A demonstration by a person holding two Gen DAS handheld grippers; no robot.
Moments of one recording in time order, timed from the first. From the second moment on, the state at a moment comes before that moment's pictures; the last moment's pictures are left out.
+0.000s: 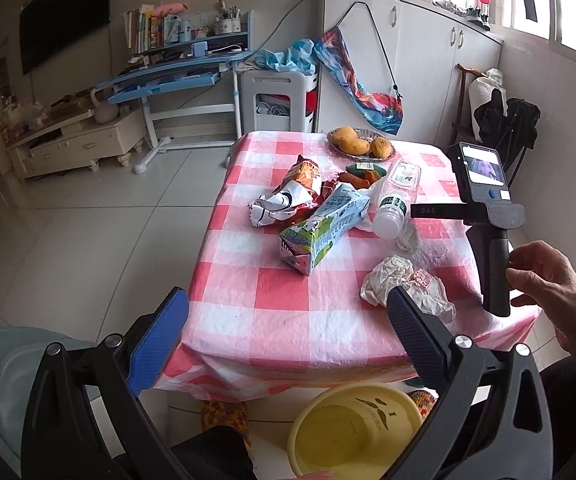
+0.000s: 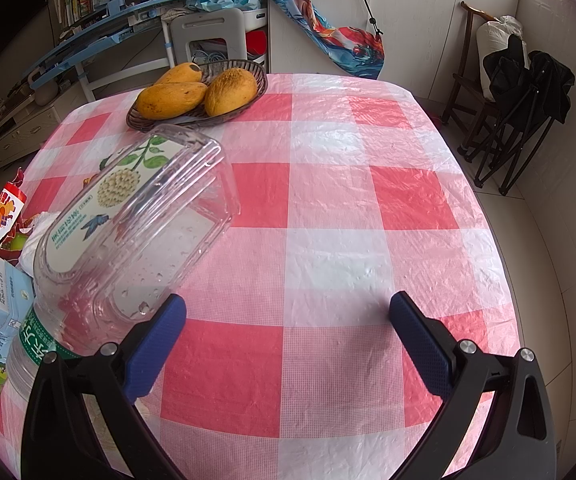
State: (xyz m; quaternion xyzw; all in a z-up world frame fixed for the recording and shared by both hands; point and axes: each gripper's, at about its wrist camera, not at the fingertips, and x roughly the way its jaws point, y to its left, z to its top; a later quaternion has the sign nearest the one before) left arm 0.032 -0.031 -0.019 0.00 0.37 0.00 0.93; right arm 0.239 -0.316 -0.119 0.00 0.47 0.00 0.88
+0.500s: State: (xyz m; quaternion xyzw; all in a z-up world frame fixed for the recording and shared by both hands) left arm 0.032 -0.038 -0.028 0.01 0.38 0.00 0.92; right arm 0.239 -0.316 -0.119 0.00 0.47 -0.01 0.88
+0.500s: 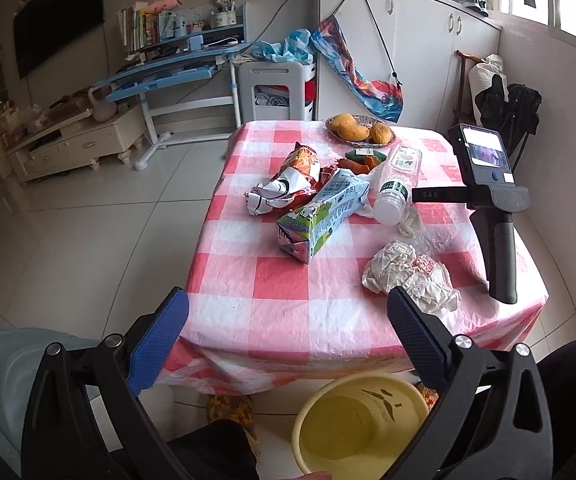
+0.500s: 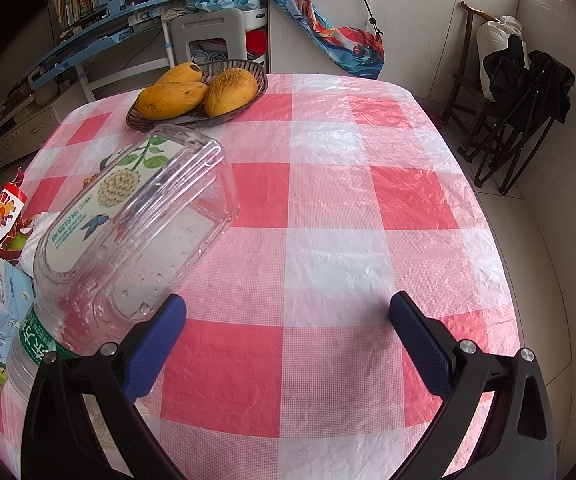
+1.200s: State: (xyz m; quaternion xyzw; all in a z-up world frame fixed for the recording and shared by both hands) left arm 0.022 -0.018 -0.027 -0.04 0.39 -0.01 0.92; right arm 0.239 -0.316 -0.119 0.00 0.47 0.00 0.88
